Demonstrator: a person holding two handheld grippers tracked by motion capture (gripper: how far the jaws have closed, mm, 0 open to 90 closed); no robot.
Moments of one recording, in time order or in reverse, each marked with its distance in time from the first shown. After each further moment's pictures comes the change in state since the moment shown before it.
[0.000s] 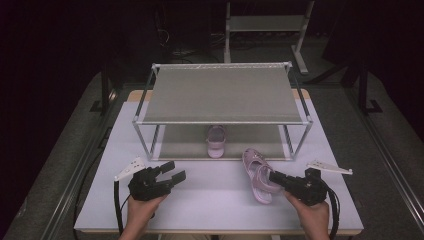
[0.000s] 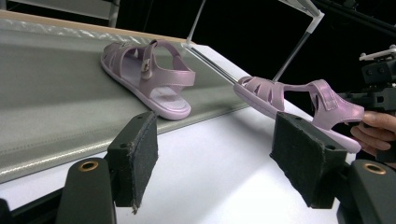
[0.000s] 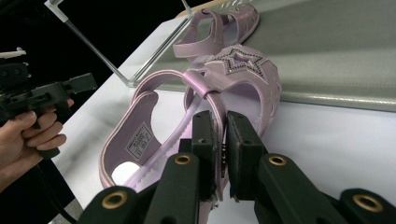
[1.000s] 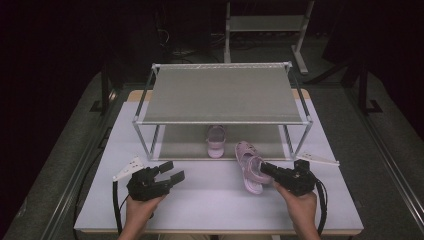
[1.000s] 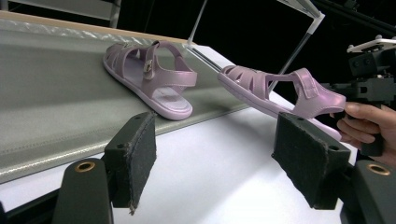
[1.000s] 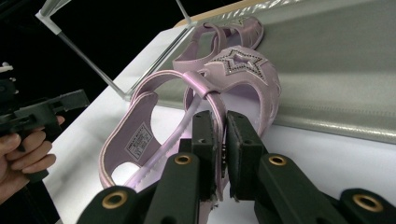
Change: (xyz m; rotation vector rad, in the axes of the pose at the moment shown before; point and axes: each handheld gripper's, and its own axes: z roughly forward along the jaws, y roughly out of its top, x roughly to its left) left arm 0.001 0.001 -0.002 -0.002 0.002 -0.001; right arm 0.005 0.013 0.028 -0.026 -0.008 -0.005
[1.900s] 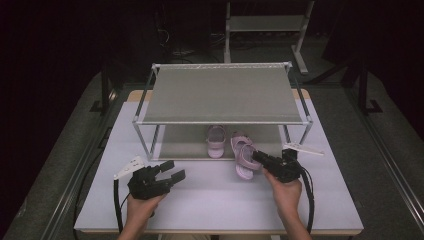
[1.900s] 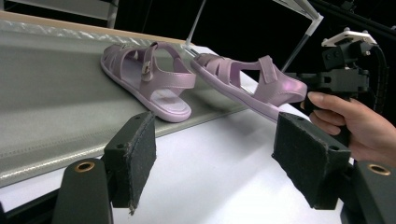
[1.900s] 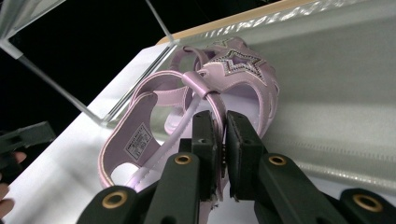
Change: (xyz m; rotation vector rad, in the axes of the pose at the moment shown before) left arm 0.002 0.001 0.003 -0.001 -0.011 -0.005; right arm -0.003 0.014 0.040 -0.054 -0.064 0.018
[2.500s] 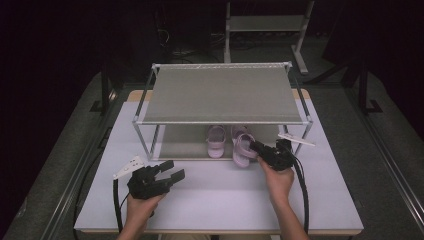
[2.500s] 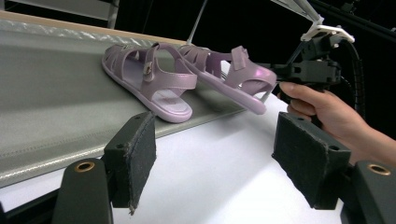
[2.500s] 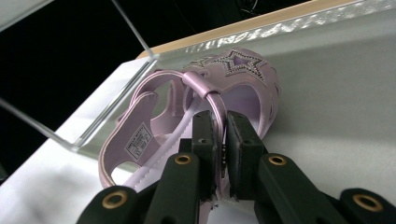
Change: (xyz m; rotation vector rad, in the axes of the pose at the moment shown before) left arm 0.002 0.000 0.000 -0.003 0.001 -0.004; right arm -0.012 0.014 0.032 -0.038 -0.059 0.009
